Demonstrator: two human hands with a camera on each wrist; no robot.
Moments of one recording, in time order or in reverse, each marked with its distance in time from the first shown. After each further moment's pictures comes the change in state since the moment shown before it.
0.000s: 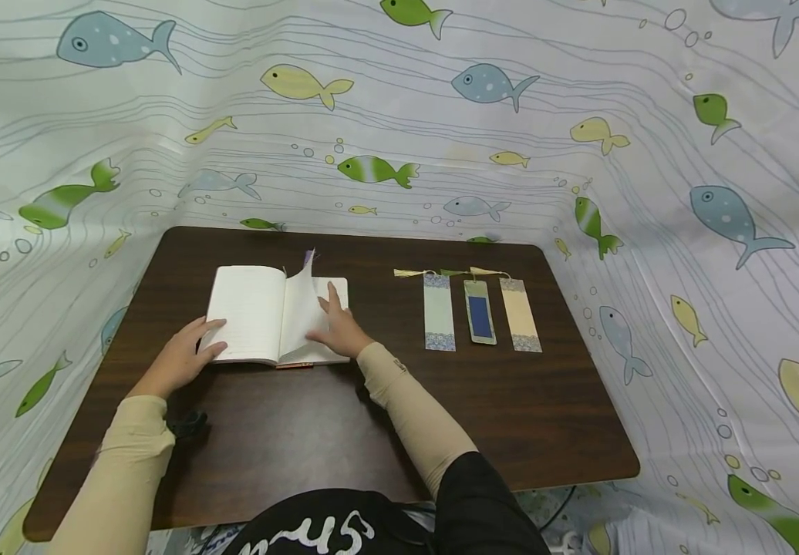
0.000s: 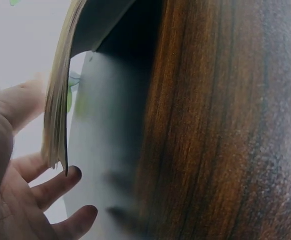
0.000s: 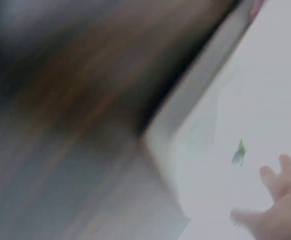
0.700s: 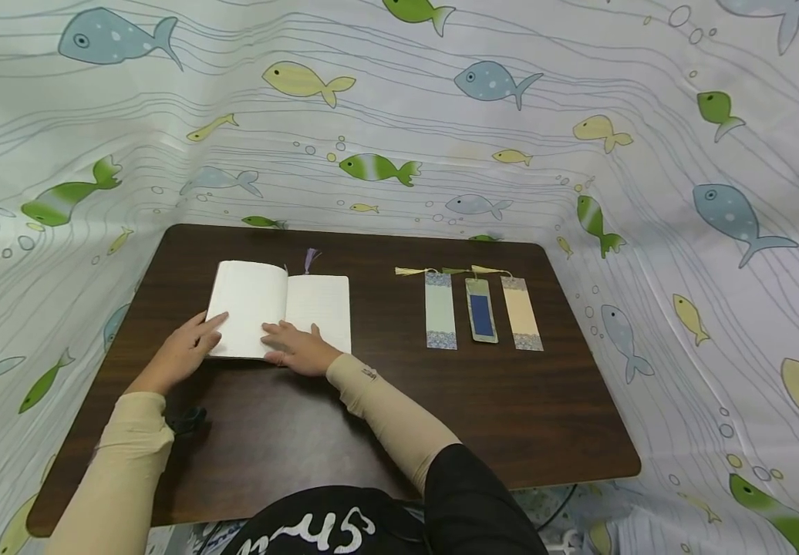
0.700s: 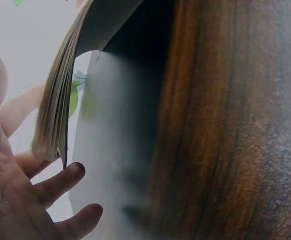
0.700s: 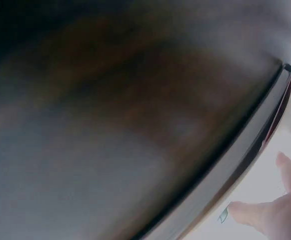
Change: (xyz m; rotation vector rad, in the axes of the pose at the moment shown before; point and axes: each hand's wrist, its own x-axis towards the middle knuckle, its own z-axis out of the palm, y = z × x) left_hand 0.002 0.001 -0.007 -0.058 -0.073 -0.040; right_hand 0.005 -0.030 0.050 -0.289 -0.334 -0.178
